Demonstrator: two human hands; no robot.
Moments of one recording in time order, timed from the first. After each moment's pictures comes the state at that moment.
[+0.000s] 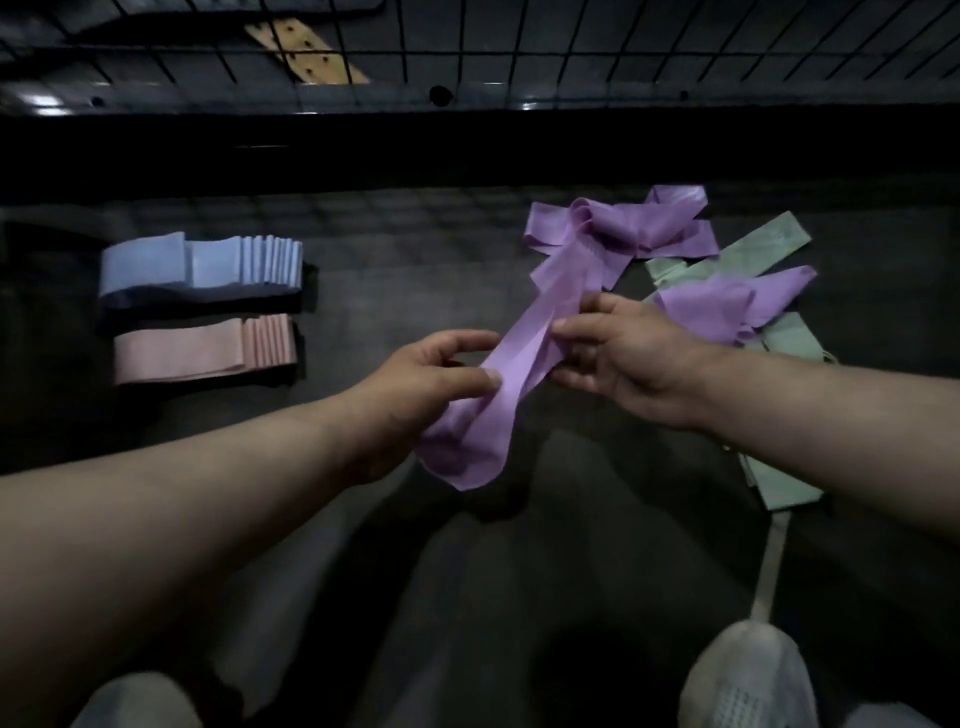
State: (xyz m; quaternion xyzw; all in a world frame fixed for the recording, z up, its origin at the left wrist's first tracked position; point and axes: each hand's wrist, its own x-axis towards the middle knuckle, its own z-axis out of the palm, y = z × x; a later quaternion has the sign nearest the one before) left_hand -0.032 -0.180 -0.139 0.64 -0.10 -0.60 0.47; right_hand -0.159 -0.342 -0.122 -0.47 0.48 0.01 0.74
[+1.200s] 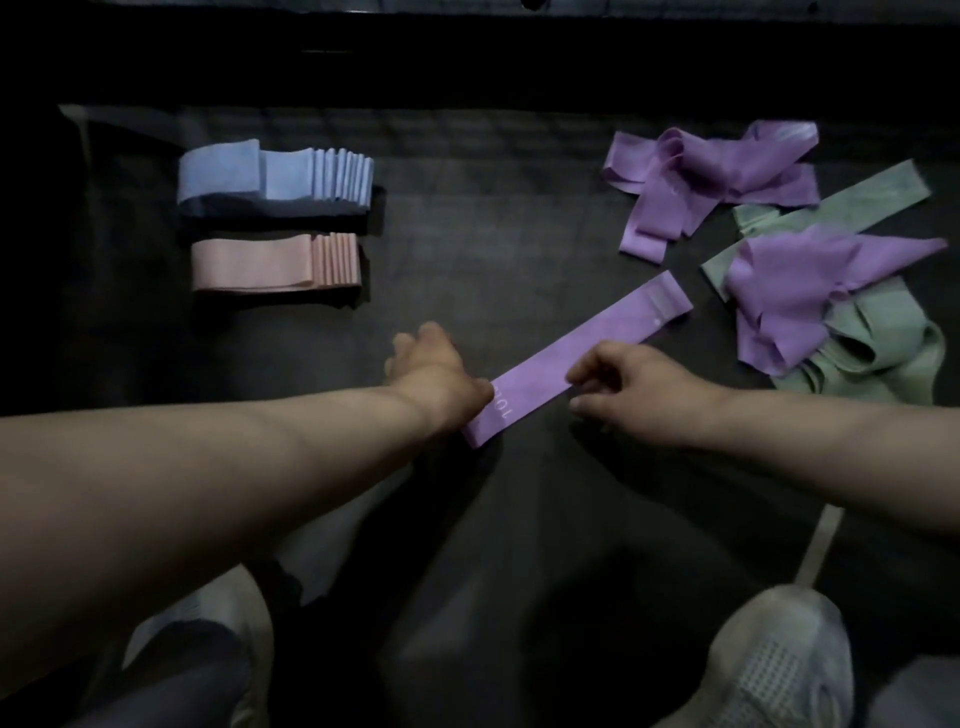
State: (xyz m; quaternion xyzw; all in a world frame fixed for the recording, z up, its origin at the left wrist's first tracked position) left_hand -0.042 -0.137 -0.179 0.89 -0.12 -0.43 0.11; right_hand -0.190 -0.286 -0.169 -0.76 0.38 0.23 0.48
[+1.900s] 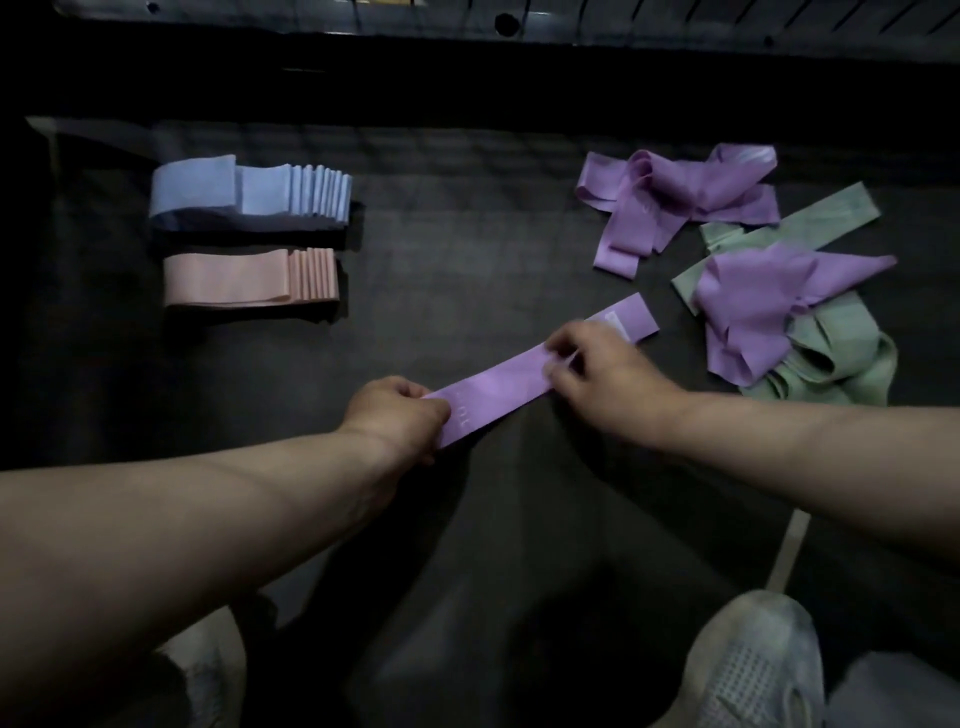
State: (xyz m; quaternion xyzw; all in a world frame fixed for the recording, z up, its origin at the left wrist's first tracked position) left_hand -0.057 -0.112 -0.172 0.80 0.07 -0.47 0.36; right_hand -0.177 -0.295 -0.184 -0.87 0.33 0.13 0.34
